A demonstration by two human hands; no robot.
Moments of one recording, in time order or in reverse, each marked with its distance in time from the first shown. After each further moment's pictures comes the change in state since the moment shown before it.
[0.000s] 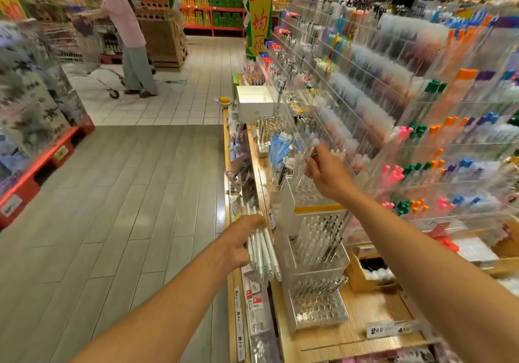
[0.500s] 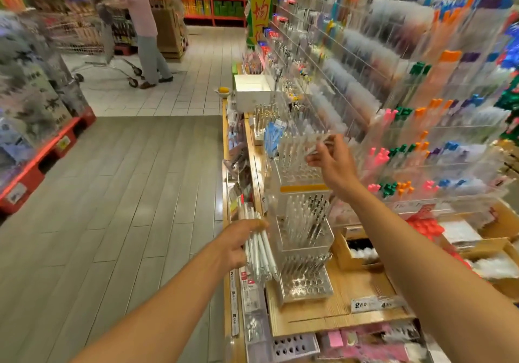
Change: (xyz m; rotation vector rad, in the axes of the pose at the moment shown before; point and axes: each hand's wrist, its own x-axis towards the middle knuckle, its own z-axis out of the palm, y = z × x) left_hand -0.016 -0.054 0.011 0.030 -0.031 0.016; right_hand -0.051 0.014 -0.022 0.567 0.172 0.117
